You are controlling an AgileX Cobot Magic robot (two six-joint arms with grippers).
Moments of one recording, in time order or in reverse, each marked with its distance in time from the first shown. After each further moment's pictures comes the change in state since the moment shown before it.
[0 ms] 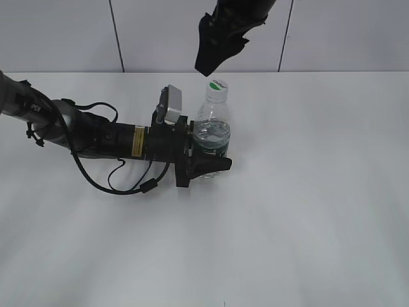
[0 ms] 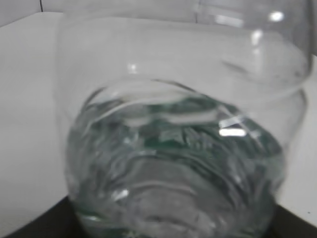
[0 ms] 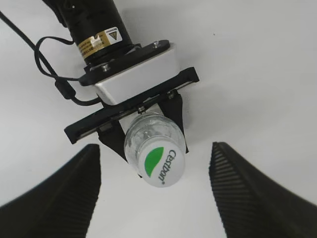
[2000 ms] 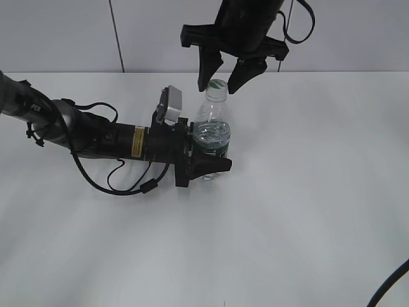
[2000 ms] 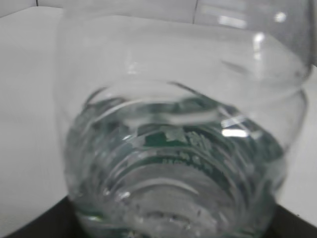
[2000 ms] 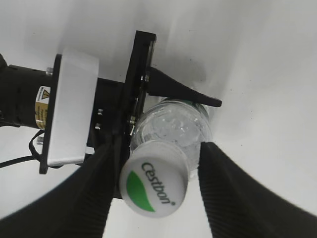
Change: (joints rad) left arm 0.000 0.000 0.000 0.014 -0.007 -0.048; right arm 0.000 0.100 0.000 -0.054 -0.002 0.940
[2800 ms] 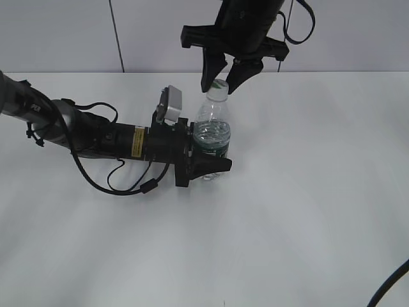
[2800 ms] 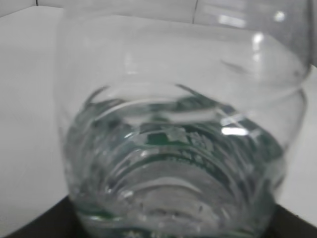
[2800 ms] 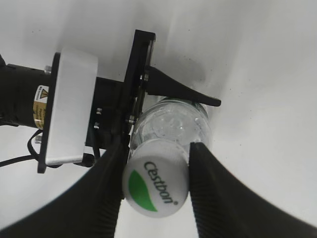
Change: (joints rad) left arm 0.000 0.000 0.000 0.001 -0.001 0.000; right arm 0.000 0.000 0.003 0.000 0.000 0.000
